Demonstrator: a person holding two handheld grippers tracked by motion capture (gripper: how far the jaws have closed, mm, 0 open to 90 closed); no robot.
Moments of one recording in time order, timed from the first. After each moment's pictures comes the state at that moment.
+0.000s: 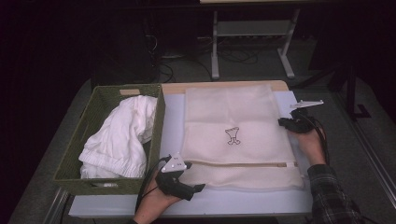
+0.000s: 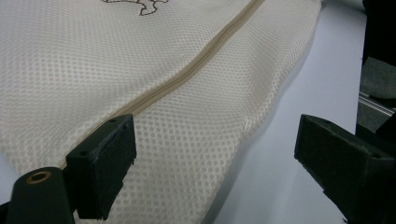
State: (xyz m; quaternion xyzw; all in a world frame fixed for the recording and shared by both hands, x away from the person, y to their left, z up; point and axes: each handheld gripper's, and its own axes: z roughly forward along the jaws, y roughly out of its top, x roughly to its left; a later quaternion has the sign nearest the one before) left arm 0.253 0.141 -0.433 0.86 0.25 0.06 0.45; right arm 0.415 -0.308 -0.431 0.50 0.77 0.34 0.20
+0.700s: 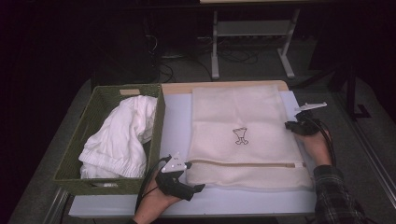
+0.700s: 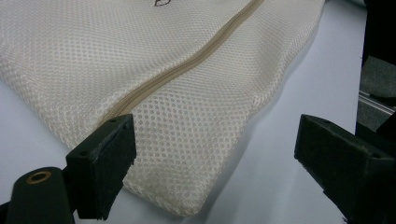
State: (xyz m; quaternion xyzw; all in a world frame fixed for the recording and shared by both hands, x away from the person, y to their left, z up) left arm 0.253 0.141 -0.433 0.86 0.25 0.06 0.44; right arm 0.417 -0.328 -0.446 0.51 0.78 0.30 0.20
